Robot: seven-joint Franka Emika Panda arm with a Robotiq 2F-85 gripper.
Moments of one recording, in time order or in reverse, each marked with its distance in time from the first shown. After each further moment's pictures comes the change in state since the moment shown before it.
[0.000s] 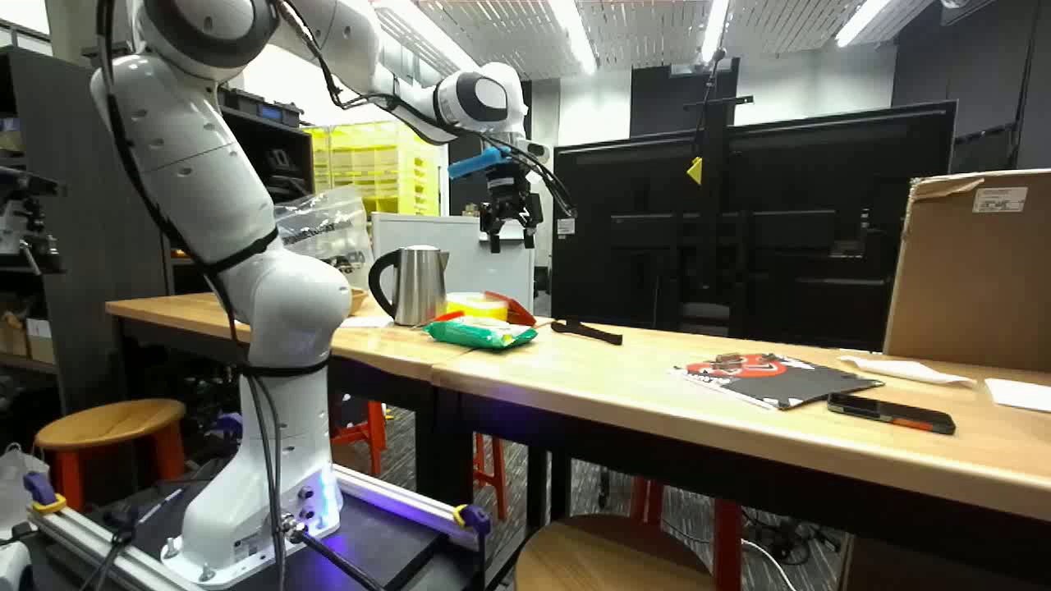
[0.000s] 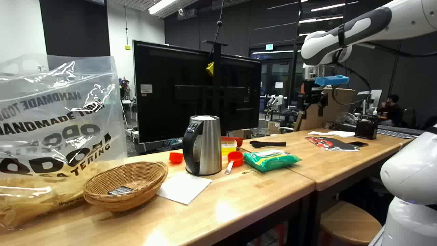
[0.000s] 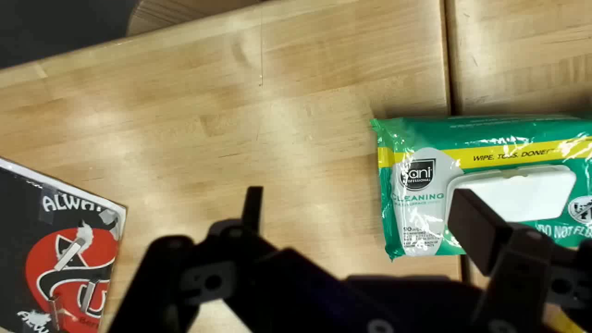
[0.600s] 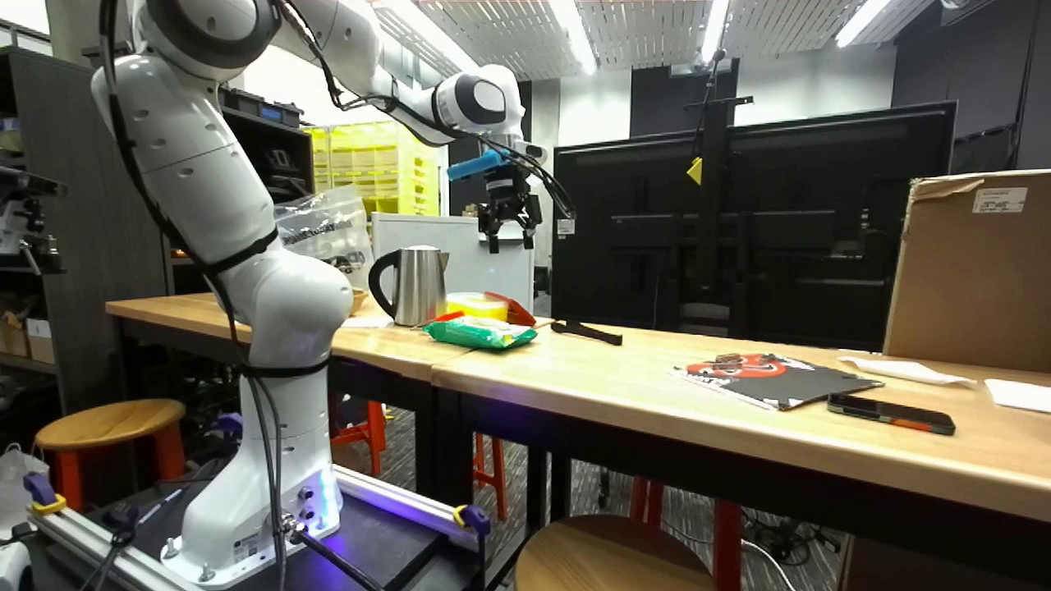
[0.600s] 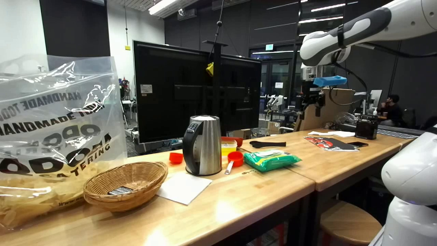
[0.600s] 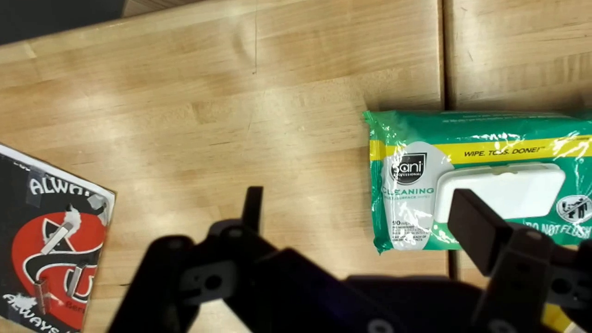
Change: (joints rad) arm 0.019 0.000 0.000 -0.007 0.000 0.024 -0.016
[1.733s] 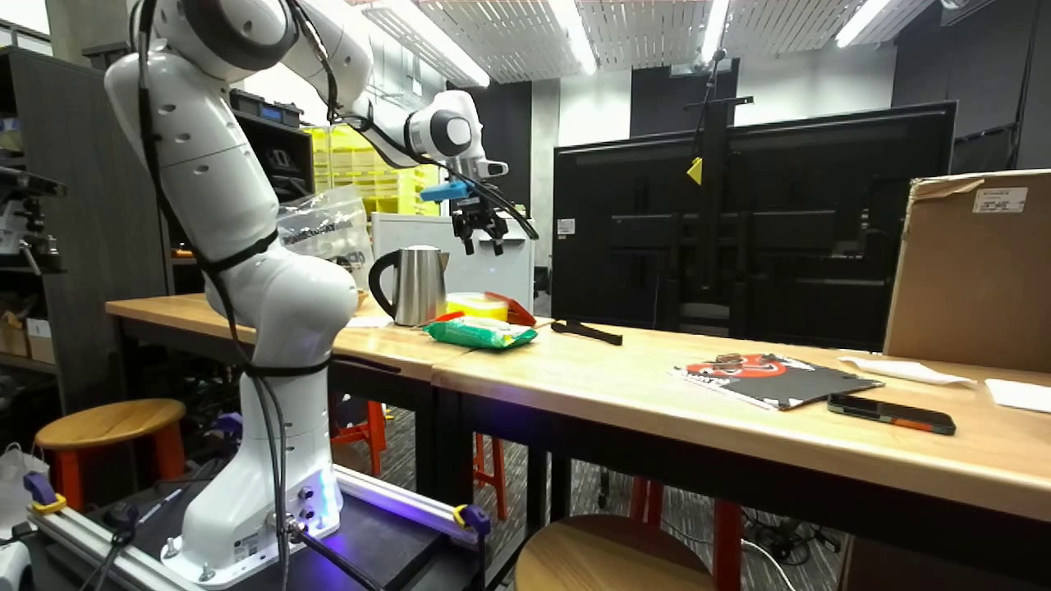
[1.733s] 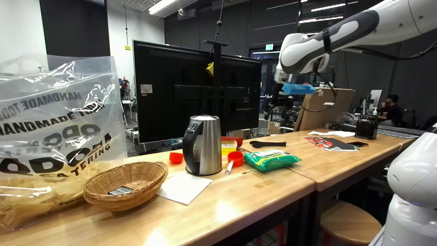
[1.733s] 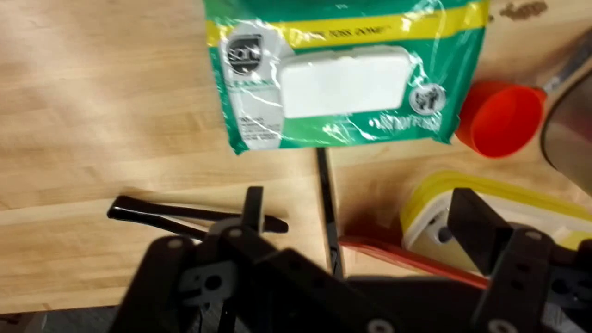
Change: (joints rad) arm 0.113 0.038 0.140 -0.077 0.115 0.357 0.216
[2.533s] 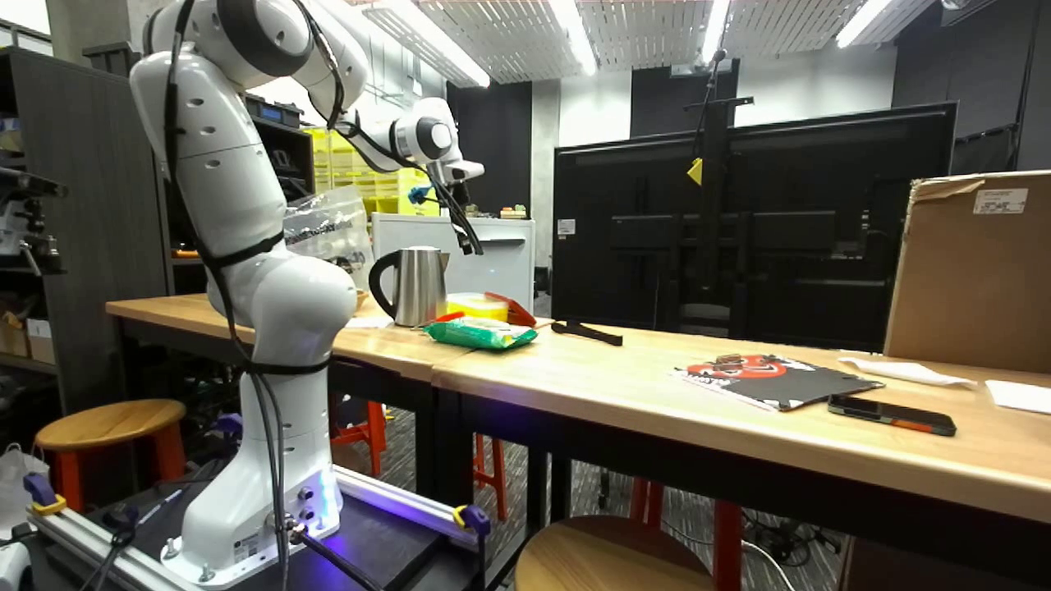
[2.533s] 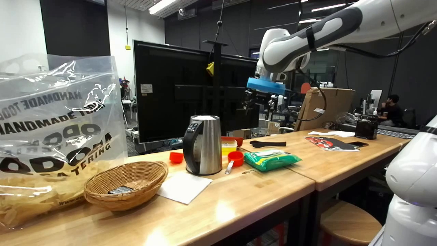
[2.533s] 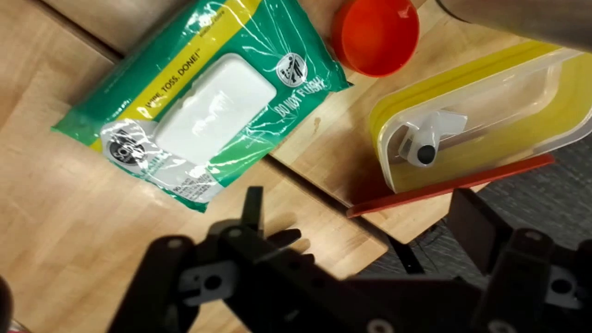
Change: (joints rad) arm -0.027 0.085 0.172 0.096 0.012 0.011 0.794
